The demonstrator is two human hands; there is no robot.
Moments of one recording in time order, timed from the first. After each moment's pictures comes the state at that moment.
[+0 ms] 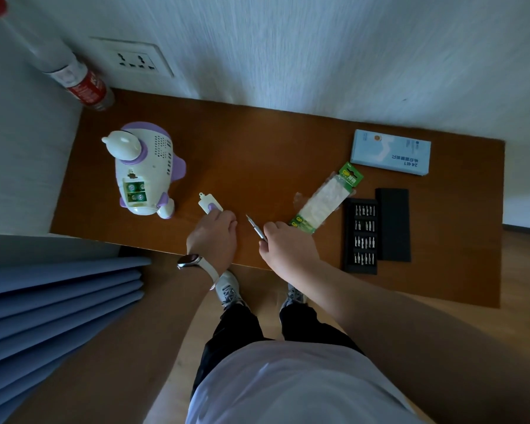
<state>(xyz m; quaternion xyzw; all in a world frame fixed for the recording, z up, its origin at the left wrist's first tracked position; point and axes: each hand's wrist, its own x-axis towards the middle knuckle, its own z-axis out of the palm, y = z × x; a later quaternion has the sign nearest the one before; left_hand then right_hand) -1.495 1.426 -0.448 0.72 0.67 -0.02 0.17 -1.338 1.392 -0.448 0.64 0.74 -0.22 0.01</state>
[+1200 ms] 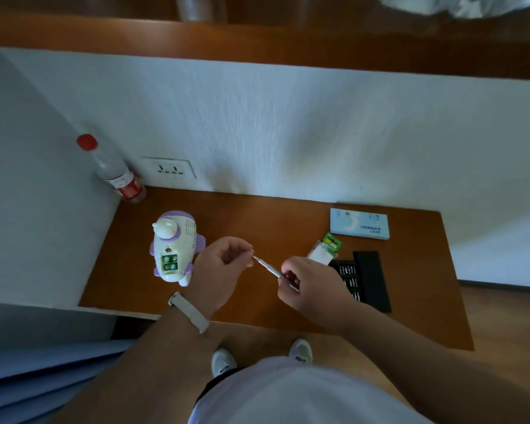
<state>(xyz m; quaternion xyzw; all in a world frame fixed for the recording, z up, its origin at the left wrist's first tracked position) -1.498 1.448 -0.310 0.61 0.56 0.30 0.47 -1.308 1.388 -0.305 0.65 0.70 -0.26 -0.14</state>
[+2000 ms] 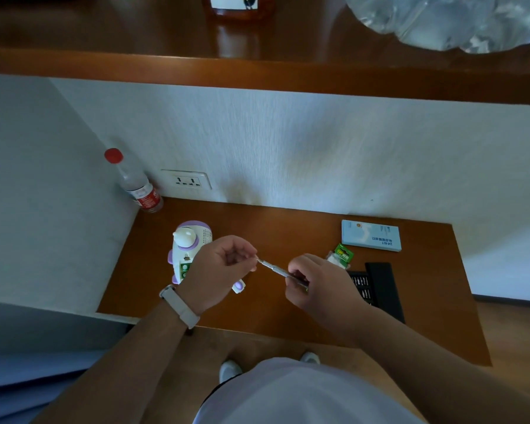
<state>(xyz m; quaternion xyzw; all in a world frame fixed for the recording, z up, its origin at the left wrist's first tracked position) -1.532 1.467 -0.275 0.64 0.48 0.30 0.52 -1.325 1.395 -0.271 0.63 0.72 -0.21 -0.19</state>
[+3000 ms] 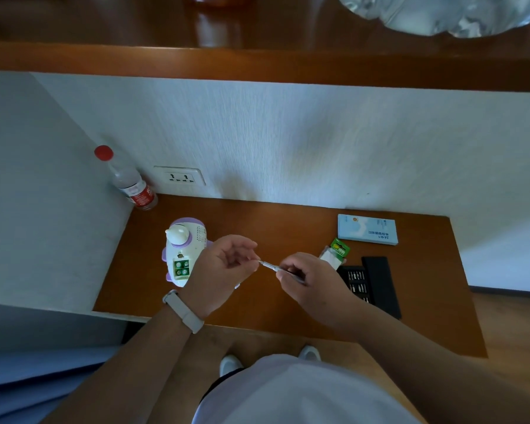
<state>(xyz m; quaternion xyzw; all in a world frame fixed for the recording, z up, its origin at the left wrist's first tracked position) -1.519 1.458 -0.287 0.63 0.47 0.31 0.53 -1.321 1.396 -0.278 0.63 0.63 -0.38 -0.24</state>
